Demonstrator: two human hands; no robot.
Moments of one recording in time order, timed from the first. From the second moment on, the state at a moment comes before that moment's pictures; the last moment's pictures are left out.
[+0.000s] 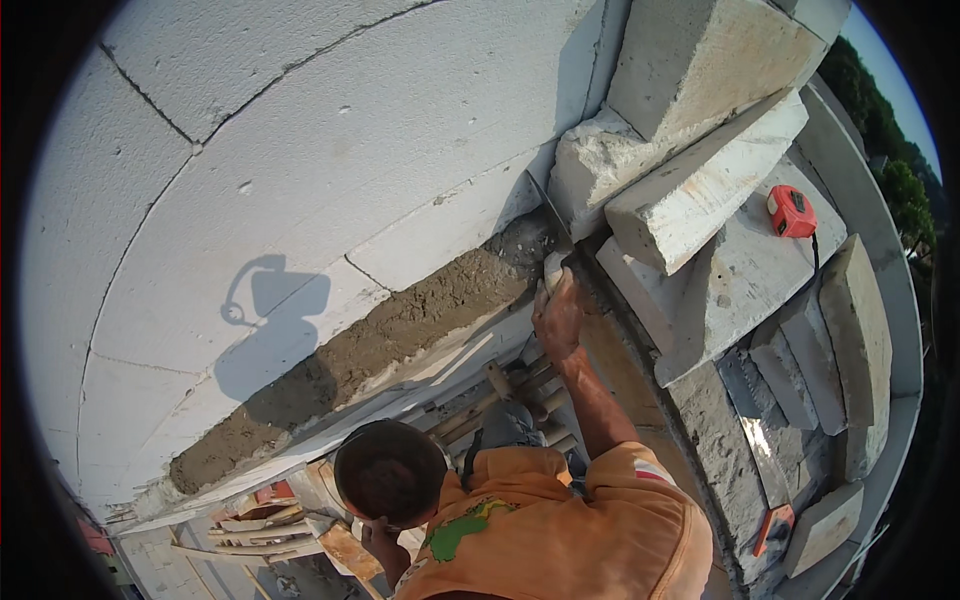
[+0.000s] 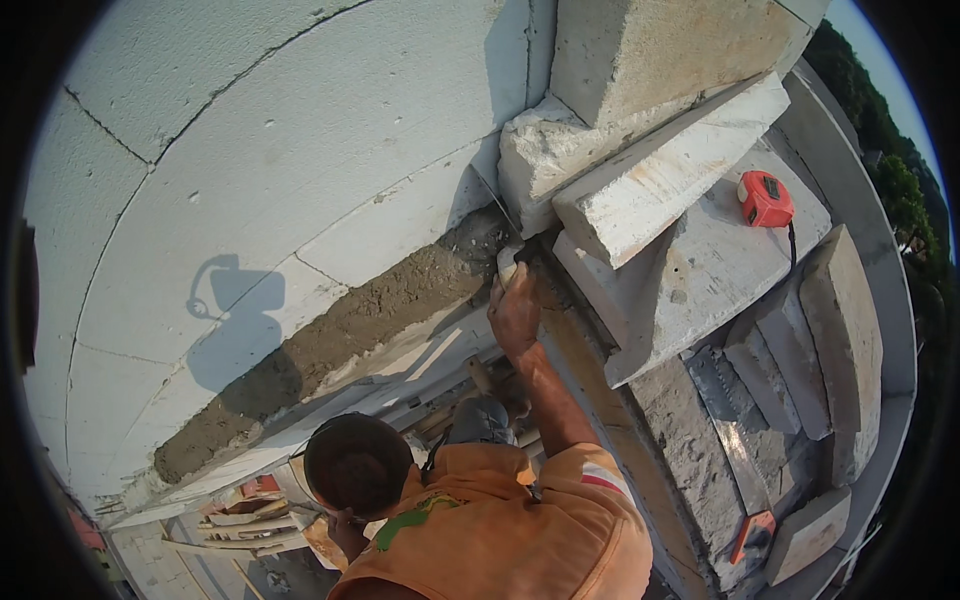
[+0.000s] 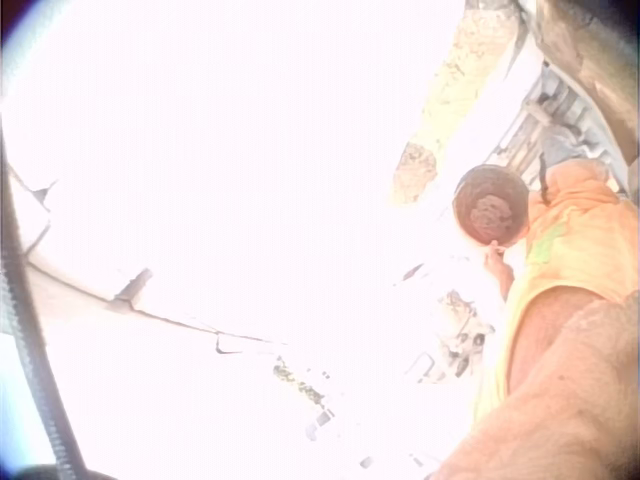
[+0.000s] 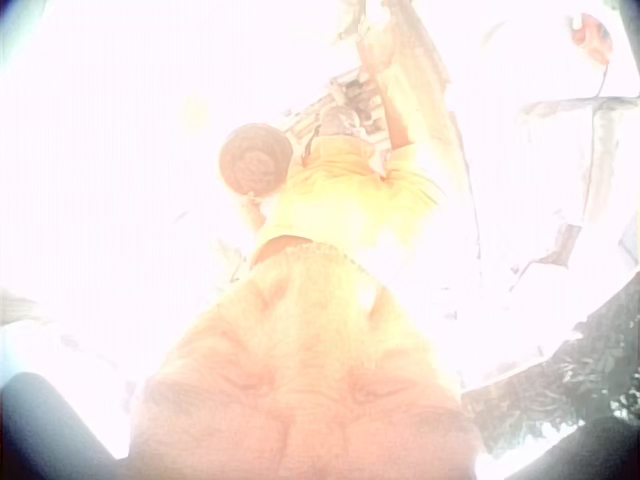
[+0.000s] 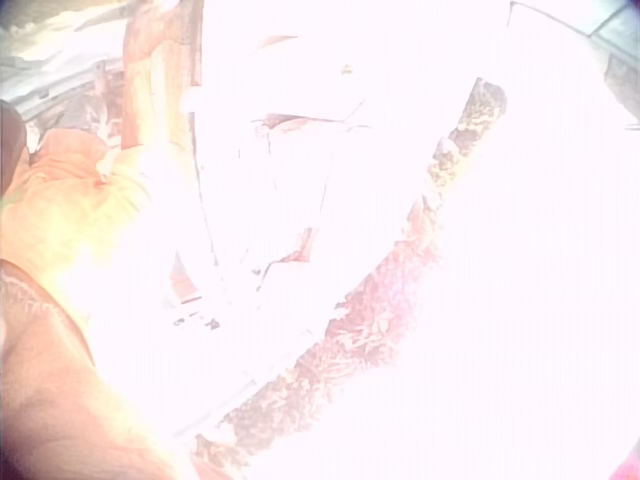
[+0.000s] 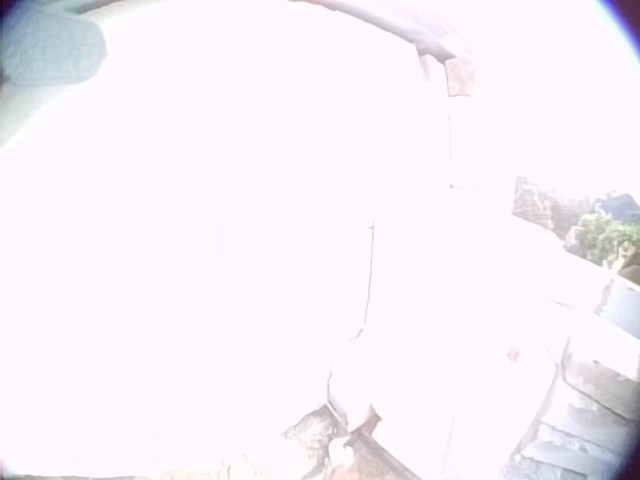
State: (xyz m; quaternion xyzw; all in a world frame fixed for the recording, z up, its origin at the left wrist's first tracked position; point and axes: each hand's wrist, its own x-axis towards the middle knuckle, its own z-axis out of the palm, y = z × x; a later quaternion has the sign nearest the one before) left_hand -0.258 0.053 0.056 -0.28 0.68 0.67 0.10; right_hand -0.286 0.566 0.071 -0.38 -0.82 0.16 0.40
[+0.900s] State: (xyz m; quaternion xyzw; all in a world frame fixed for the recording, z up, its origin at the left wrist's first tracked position) left_hand -0.263 0.058 0.063 -0.28 0.68 0.67 0.10; right_hand -0.247 0.561 0.055 -0.28 -0.79 0.15 0.52
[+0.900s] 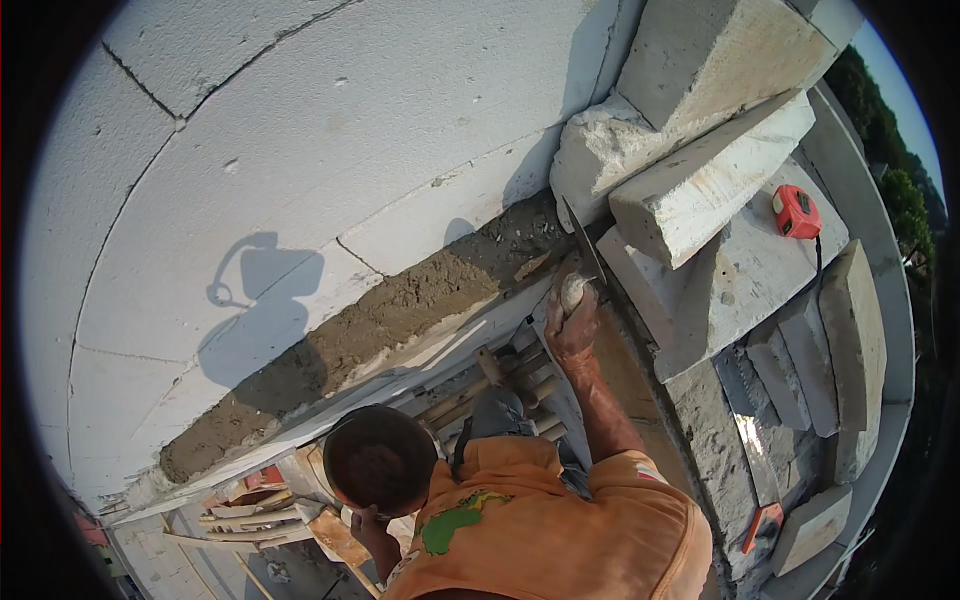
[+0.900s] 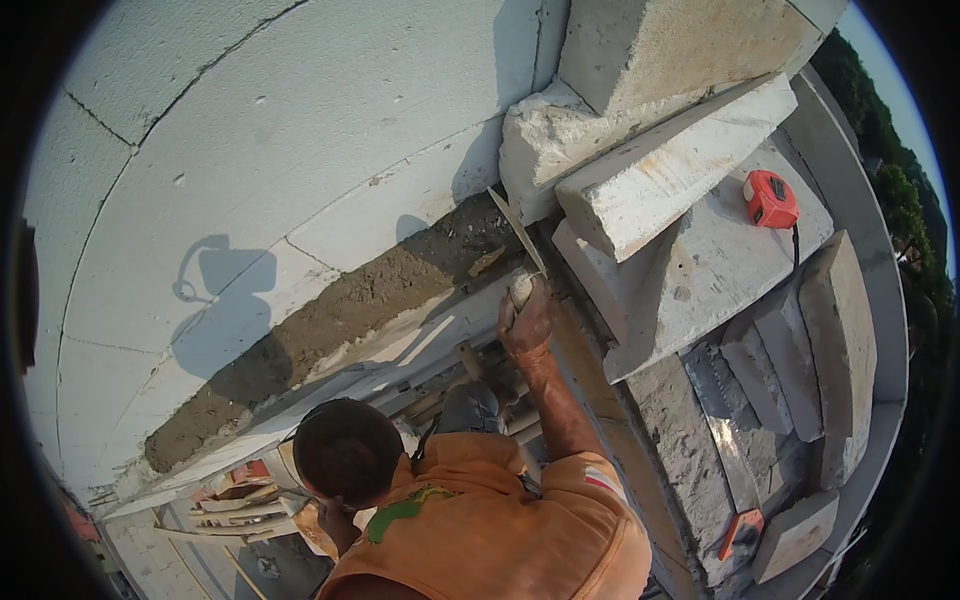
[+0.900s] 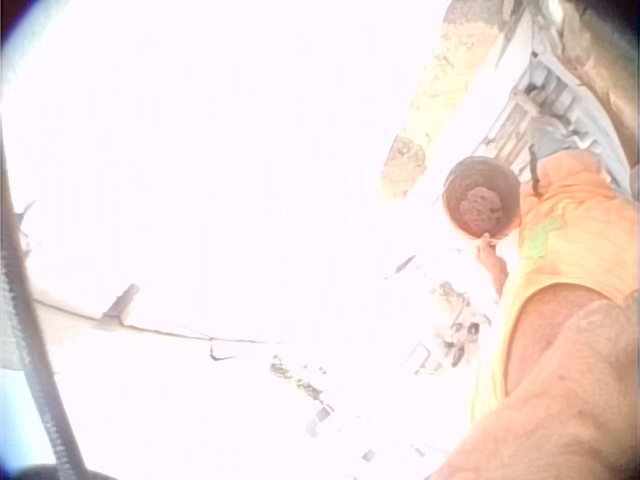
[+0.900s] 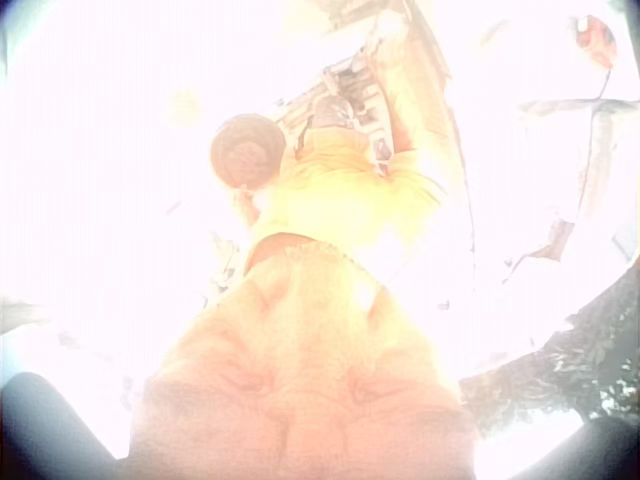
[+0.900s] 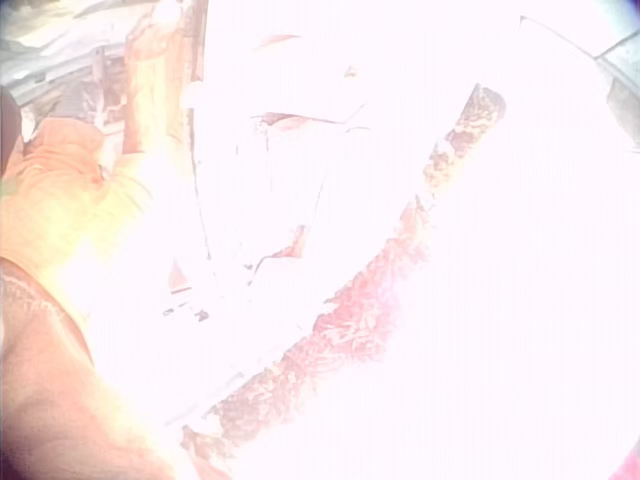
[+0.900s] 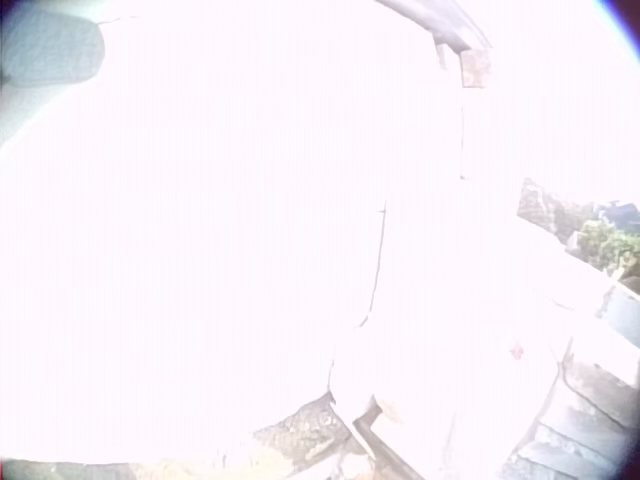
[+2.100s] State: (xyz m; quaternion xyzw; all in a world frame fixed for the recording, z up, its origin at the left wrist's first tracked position) left_hand -0.266 0.072 0.041 -0.29 0.67 0.68 0.10; right_hand -0.218 0.493 0.218 -0.43 -0.58 0.69 0.07
